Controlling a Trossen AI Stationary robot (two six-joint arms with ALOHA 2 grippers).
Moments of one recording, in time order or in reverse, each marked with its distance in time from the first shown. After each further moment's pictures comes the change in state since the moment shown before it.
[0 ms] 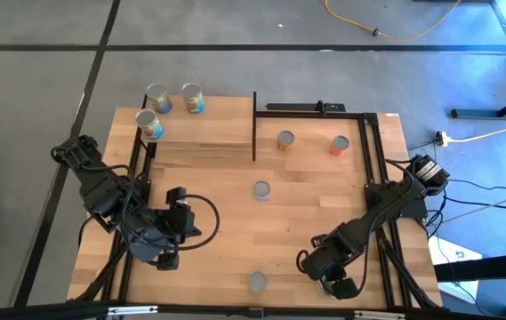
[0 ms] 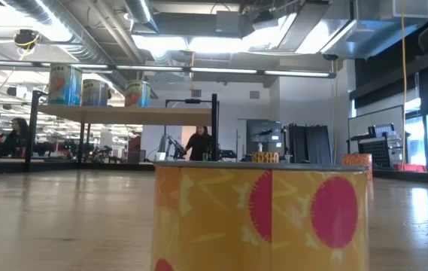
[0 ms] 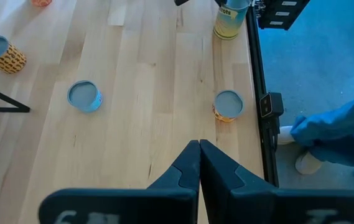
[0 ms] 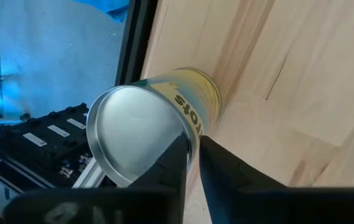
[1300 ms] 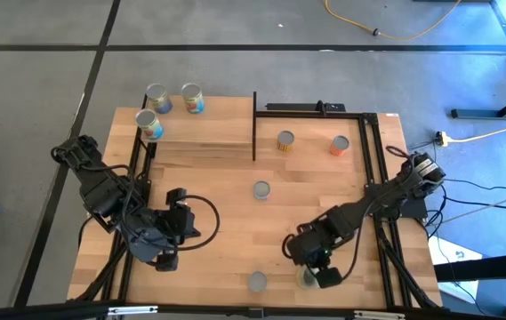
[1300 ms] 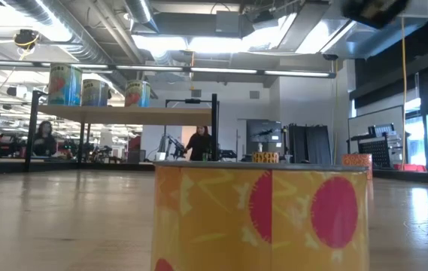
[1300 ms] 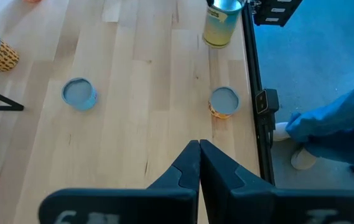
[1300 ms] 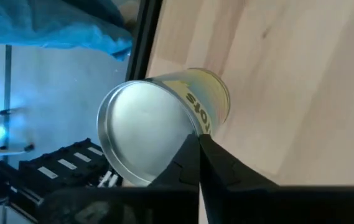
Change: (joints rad) left arm 0.000 0.000 0.000 0.000 0.022 0.000; right arm -0.140 0.004 0.190 -0.097 0.019 -0.092
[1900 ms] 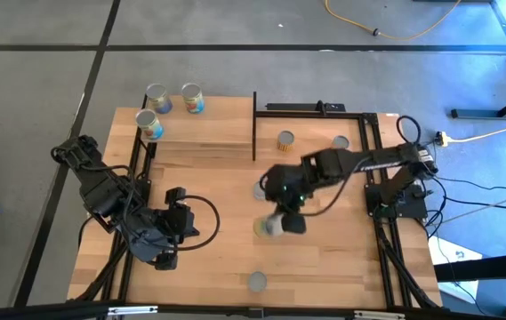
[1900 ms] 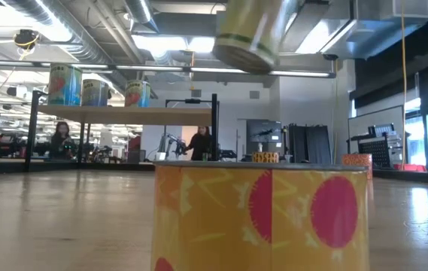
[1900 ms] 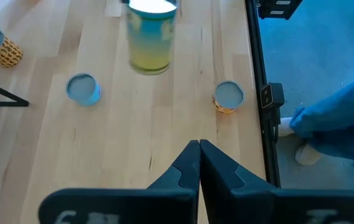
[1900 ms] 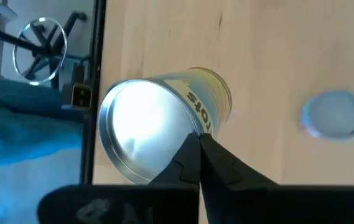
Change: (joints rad) left arm 0.000 0.000 0.000 -0.026 0.001 0.000; right arm -0.355 0.000 0.287 -0.084 0.092 -0.088
